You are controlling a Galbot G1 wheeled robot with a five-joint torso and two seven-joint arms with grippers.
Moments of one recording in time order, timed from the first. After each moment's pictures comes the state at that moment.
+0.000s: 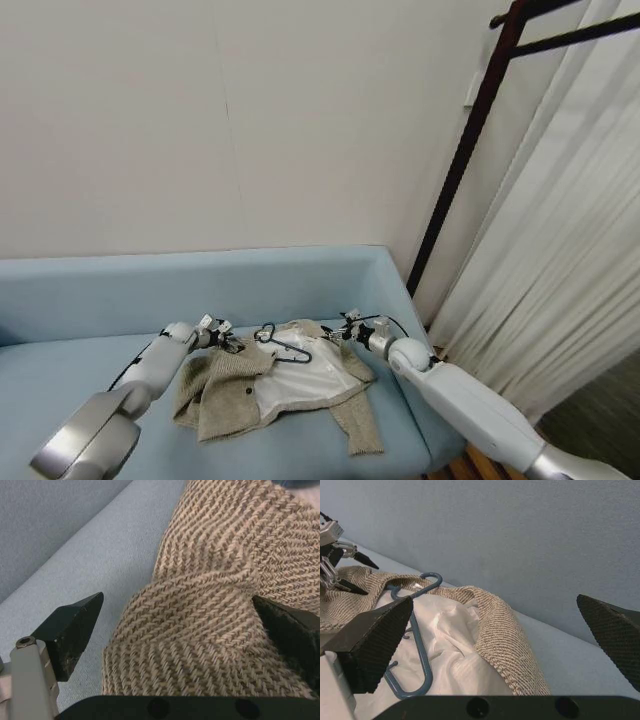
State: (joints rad) left arm 0.23 -1.09 0.11 -0.42 -0.12 0.10 0.84; right arm -0.60 0.86 -0.23 1.52 0.77 -0.18 -0.17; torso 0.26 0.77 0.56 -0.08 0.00
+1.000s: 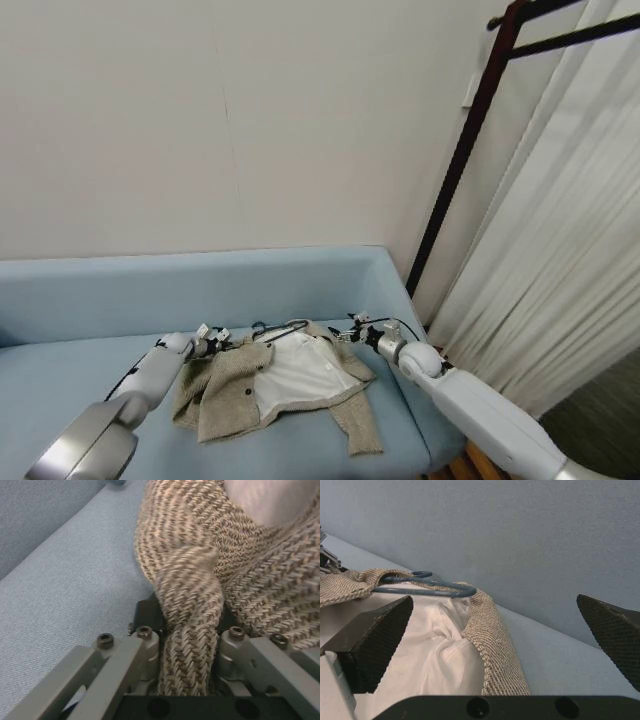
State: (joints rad) left arm 0.29 -1.08 0.06 -0.45 -0.12 0.02 0.86; right arm -0.65 0.84 -0.16 1.55 0.74 -0.17 -0.18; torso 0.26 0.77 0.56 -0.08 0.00
